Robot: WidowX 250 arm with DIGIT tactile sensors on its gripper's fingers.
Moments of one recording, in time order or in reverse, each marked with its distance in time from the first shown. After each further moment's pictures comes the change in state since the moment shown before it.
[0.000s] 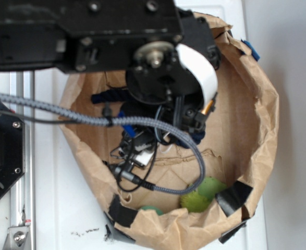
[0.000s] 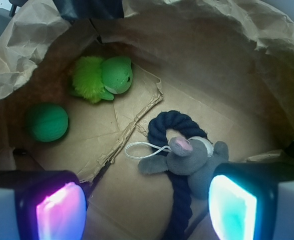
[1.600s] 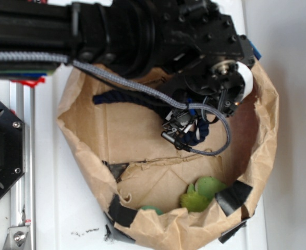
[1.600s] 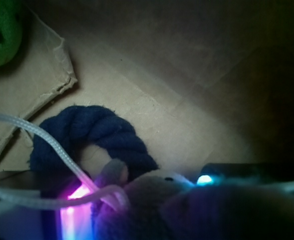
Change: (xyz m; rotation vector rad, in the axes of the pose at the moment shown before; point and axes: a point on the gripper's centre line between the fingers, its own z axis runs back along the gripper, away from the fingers) arm 0.009 0.057 -0.090 0.048 0.068 -0.110
